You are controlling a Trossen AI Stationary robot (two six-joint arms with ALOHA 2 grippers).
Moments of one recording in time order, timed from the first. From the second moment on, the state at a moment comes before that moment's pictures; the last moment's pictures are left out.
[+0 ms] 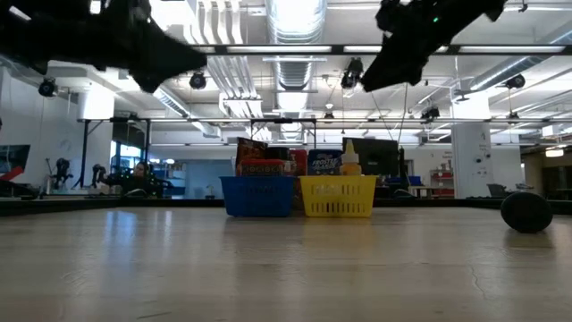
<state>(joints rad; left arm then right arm) -0.05 0.82 0.27 0.61 -0.26 -0.02 -0.20 1.14 0.84 -0.29 0.16 0.11</state>
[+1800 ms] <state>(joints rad) 0.00 0.82 0.41 0.09 -0.34 0.03 0.41 1.12 0.92 -1.16 0.10 2.03</state>
